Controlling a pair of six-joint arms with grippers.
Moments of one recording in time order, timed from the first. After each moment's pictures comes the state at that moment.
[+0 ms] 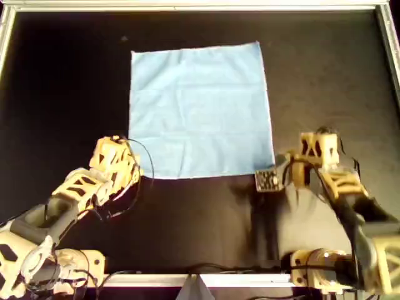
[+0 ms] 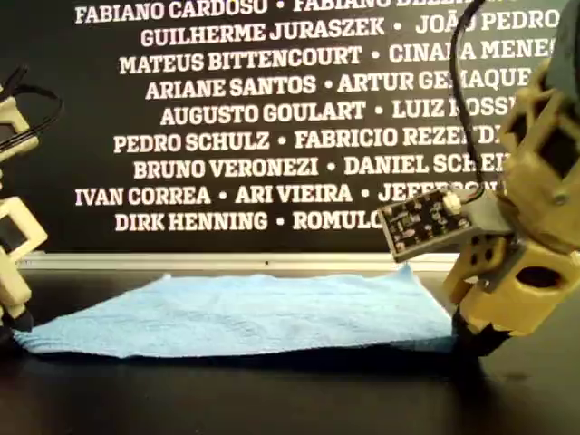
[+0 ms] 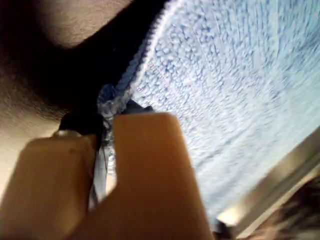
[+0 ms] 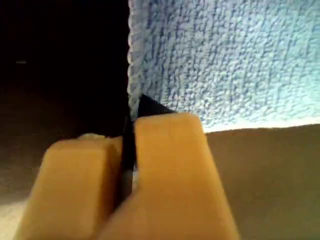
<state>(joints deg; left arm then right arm) -24.2 99.7 136.0 13.8 6.3 5.8 7.0 96.1 133.5 24.1 -18.1 -2.2</state>
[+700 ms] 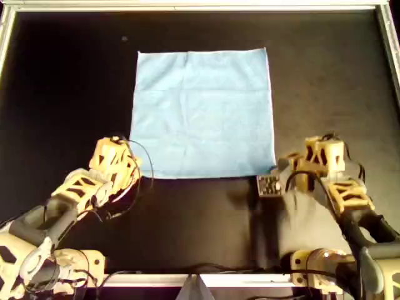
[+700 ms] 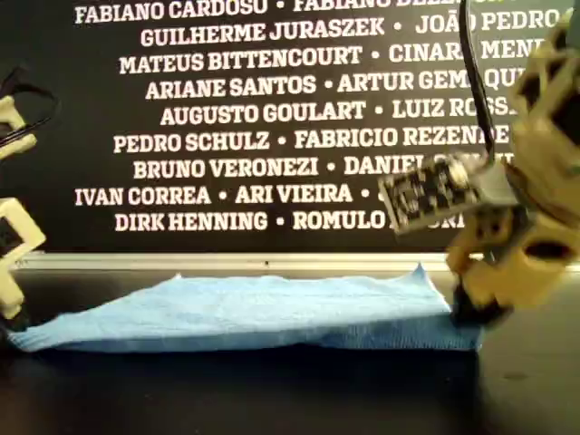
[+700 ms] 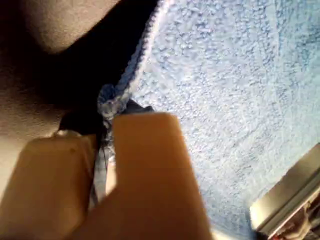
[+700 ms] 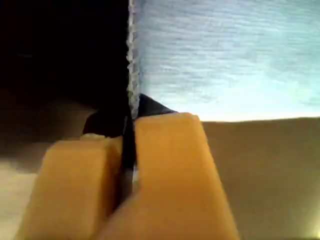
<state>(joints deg) -24.3 100.7 133.8 14.3 5.4 10.2 7.0 104.6 134.9 24.1 -18.1 -2.9</state>
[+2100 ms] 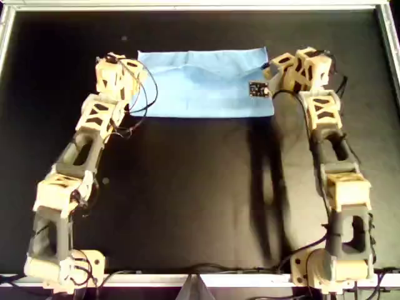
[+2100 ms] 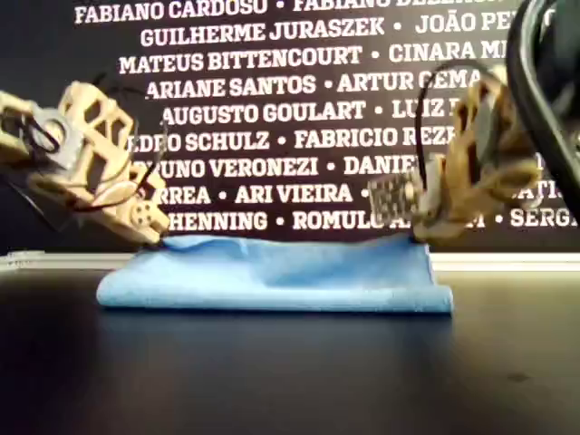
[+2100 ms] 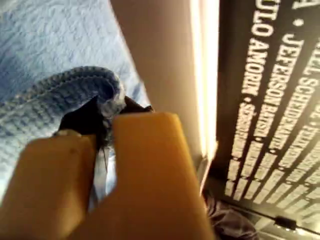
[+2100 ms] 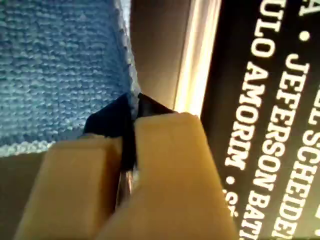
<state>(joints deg) -13.4 34.8 36.6 14.3 4.5 10.5 6.4 24.5 25.0 24.1 -18.0 -3.5</state>
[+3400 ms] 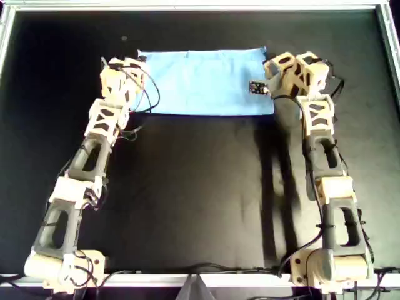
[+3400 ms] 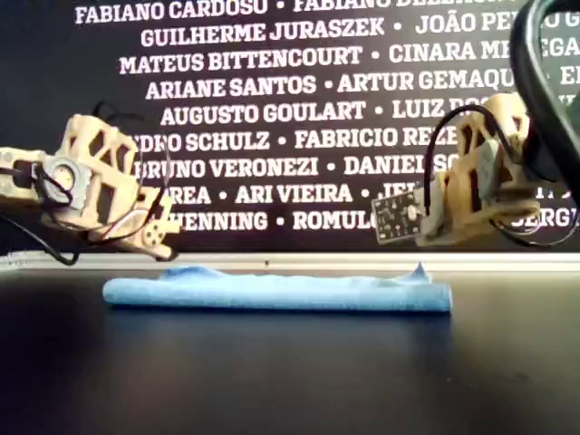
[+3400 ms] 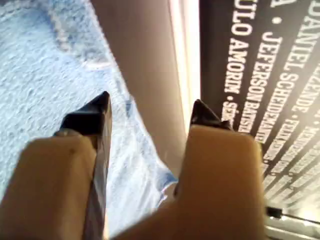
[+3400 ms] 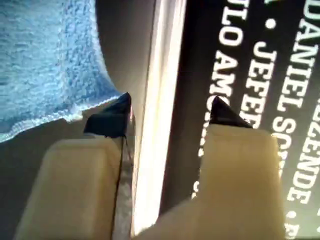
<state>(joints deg) -12.8 14.9 10.1 14.3 5.4 10.5 5.5 5.5 -2.2 24.6 -18.1 -3.1</state>
